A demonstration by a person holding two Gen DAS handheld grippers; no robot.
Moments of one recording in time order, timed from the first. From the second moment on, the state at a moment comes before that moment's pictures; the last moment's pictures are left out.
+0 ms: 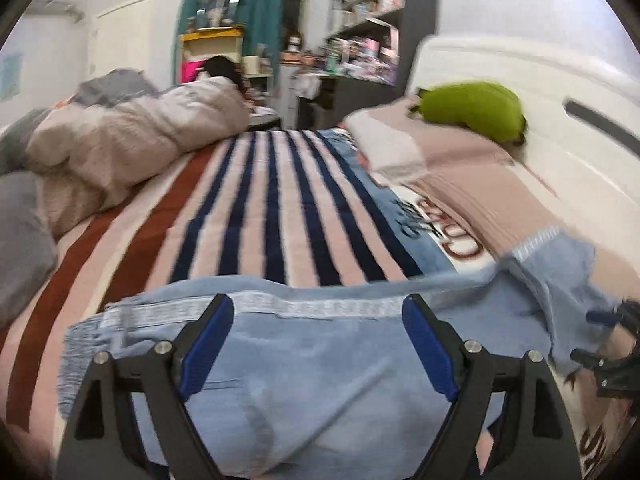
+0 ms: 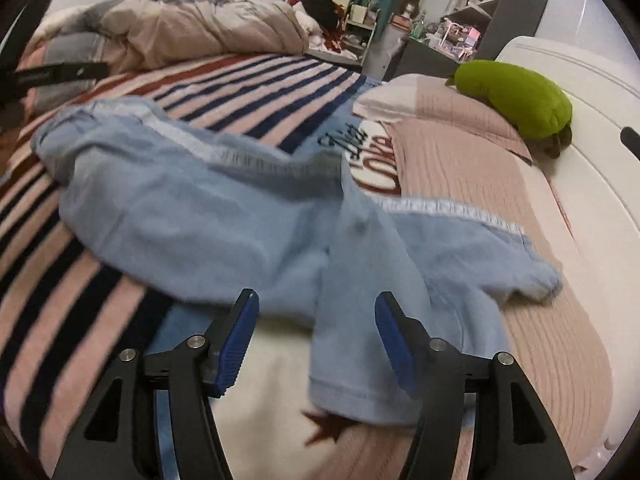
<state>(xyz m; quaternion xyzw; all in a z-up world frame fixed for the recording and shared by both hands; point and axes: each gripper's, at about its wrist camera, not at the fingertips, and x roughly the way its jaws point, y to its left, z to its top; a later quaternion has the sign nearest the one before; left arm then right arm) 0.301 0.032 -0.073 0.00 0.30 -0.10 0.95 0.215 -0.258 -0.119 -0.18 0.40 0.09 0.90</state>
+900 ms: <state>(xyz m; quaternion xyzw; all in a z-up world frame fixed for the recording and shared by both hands) 0.287 0.028 -0.106 0.00 0.30 -0.11 0.95 0.216 -0.274 -0.136 -0.30 0.37 -0.05 0.88</state>
